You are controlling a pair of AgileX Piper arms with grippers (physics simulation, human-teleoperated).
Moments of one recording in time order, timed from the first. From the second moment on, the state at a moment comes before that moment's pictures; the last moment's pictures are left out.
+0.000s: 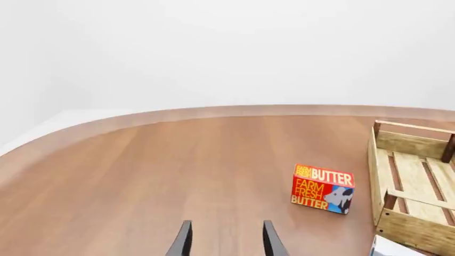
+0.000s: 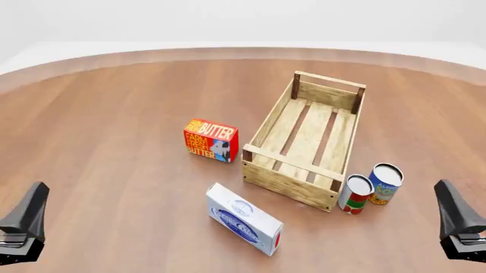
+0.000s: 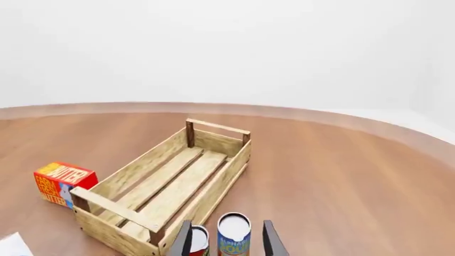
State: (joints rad) left arm 0.00 0.00 0.00 0.00 0.00; right arm 0.02 0.04 -0.01 -0.01 -0.01
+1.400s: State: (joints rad) left arm 0.00 0.00 0.00 0.00 0.00; right arm 0.92 1.22 -0.32 -0.63 -0.02
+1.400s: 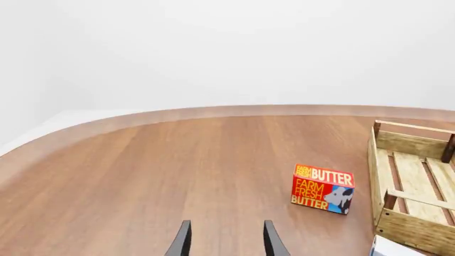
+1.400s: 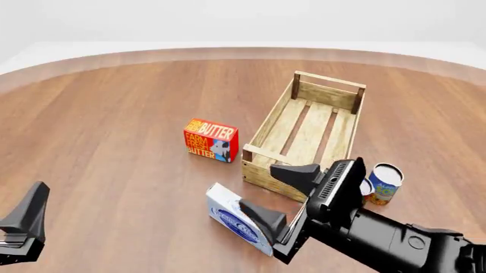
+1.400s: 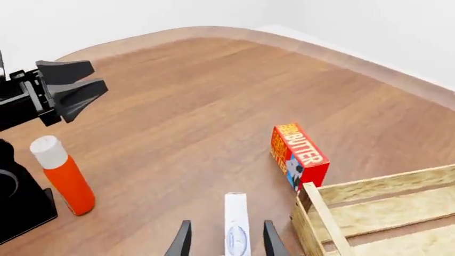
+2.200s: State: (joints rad) left arm 0.00 0.00 0.00 0.00 0.00; right arm 1.19 1.61 -0.58 -0.66 0.01
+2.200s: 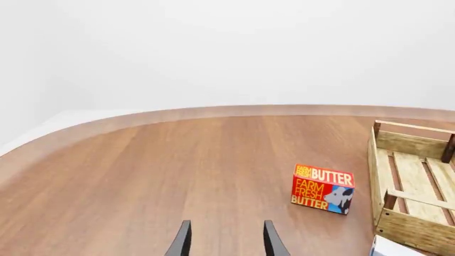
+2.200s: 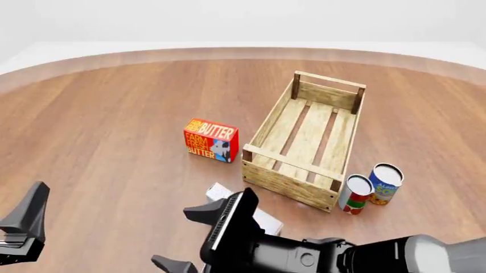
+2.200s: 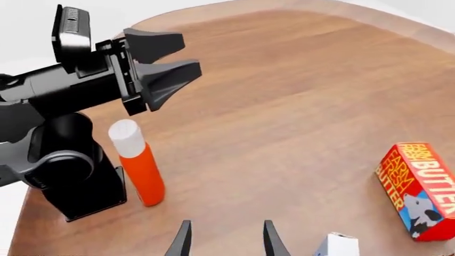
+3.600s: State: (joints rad) left arm 0.00 0.00 0.00 0.00 0.00; right arm 1.42 1.94 -0.99 -0.49 -0.08
